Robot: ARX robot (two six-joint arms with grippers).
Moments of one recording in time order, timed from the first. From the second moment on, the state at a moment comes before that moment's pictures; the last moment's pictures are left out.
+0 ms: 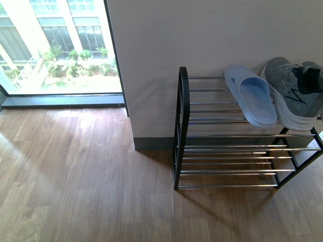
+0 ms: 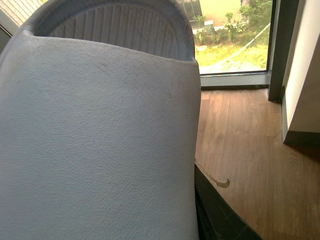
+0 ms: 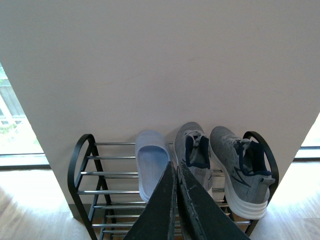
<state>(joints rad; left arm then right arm) -0.24 0.85 0.33 0.10 -0.60 0.08 0.00 0.66 0.02 0.64 0.00 0.00</state>
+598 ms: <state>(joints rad) -0.24 0.85 0.33 0.10 -0.60 0.08 0.00 0.35 0.02 0.35 0.00 0.00</state>
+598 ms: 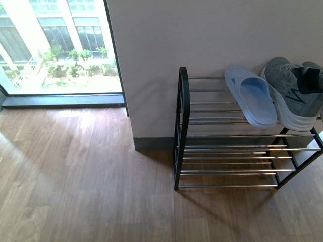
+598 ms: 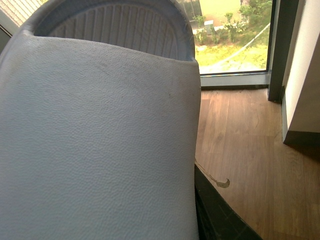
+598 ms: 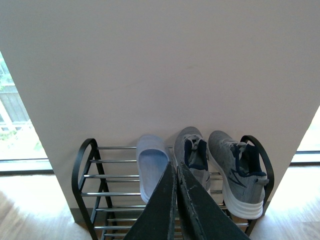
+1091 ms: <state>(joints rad) -0.24 0.85 0.33 0.10 -0.60 0.08 0.00 0.20 0.02 0.20 0.00 0.00</state>
